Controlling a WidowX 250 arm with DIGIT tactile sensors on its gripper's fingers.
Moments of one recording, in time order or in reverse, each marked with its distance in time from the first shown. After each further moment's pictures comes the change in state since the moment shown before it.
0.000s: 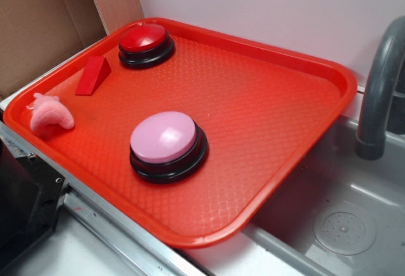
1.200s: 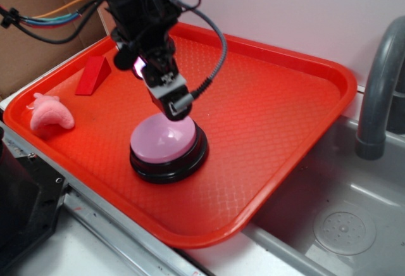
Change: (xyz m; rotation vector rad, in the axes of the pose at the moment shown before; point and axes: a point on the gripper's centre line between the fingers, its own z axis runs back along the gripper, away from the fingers) arm 0.050 -0.073 -0.162 0.034 -0.025 -0.321
